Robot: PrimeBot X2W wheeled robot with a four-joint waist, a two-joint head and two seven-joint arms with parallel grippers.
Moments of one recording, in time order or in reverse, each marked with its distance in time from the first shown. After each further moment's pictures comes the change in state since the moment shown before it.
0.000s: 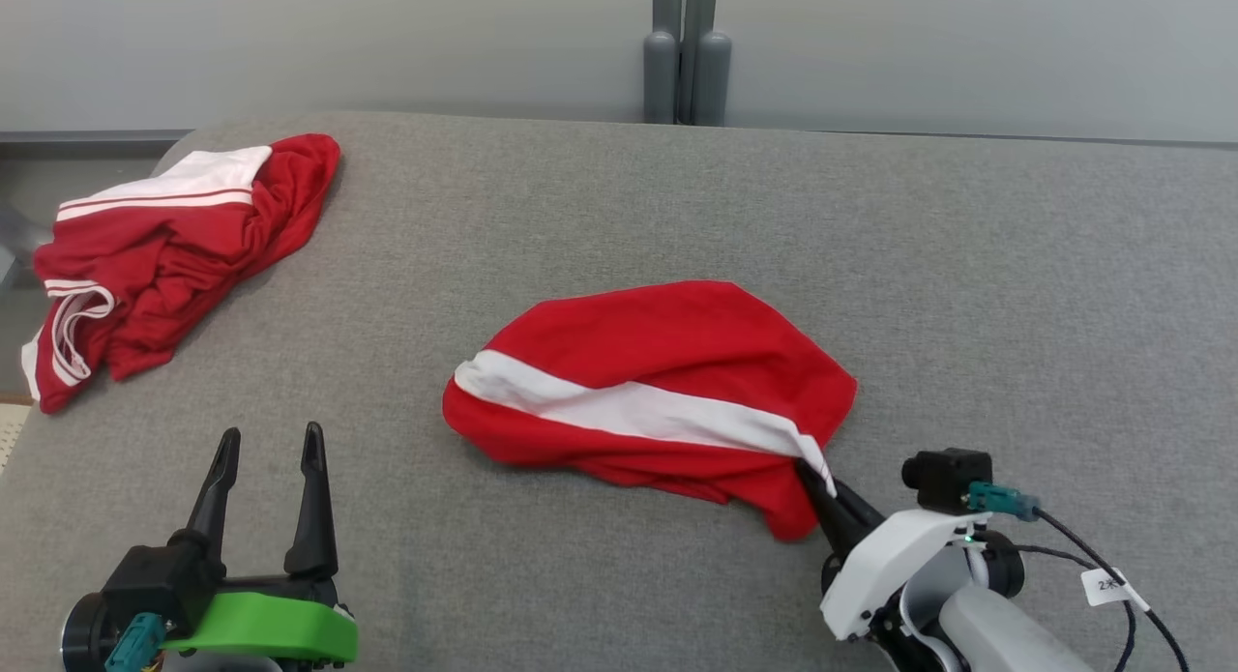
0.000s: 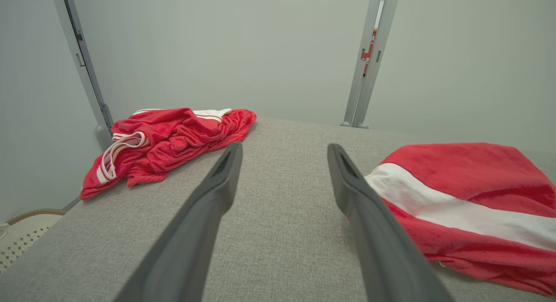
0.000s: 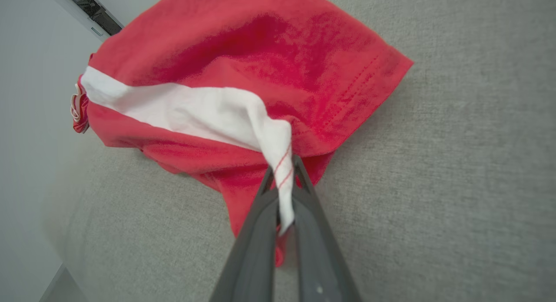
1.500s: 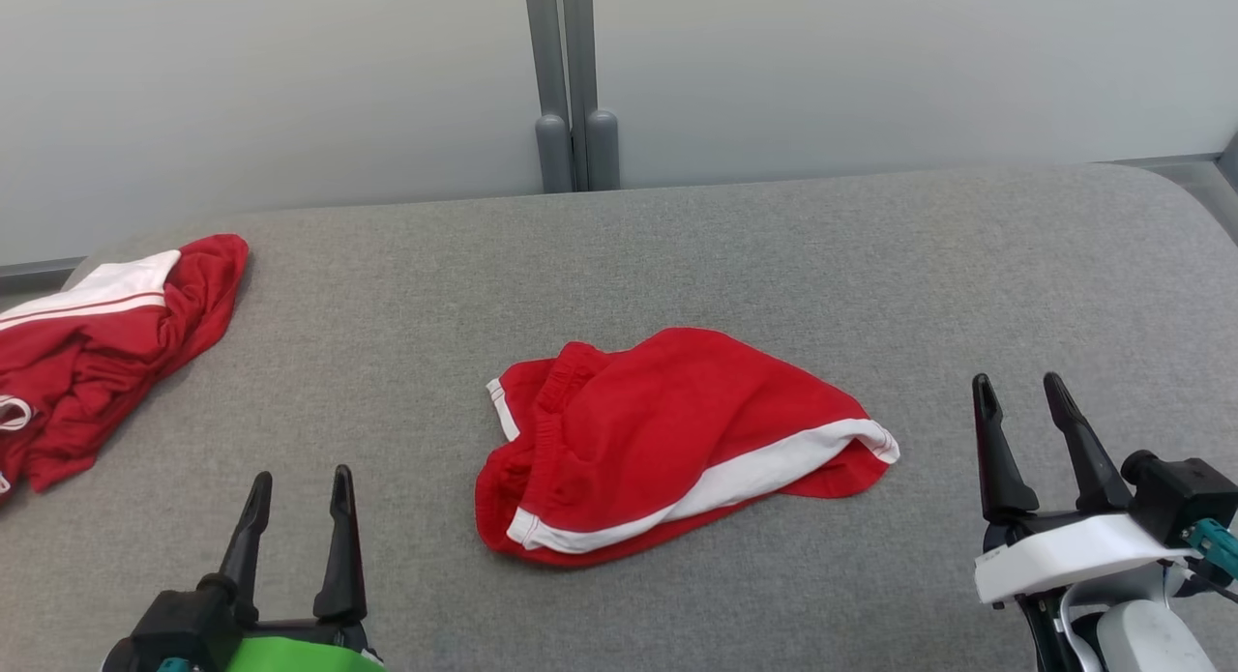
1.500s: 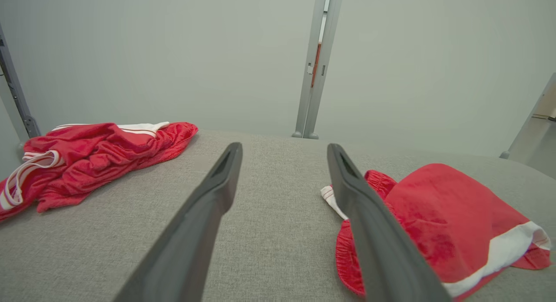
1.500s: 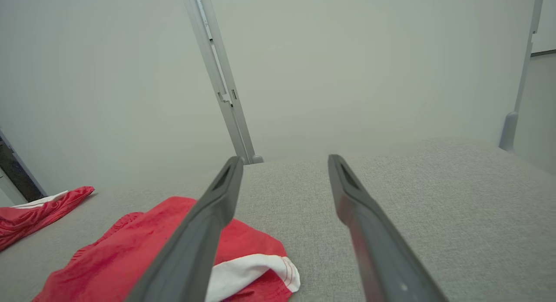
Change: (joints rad) left arm 0.081 -0.064 0.023 -0.028 0.019 -0.044 0.000; right arm 0.236 0.018 -0.484 -0.428 -0.353 0.000 -0.107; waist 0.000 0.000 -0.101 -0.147
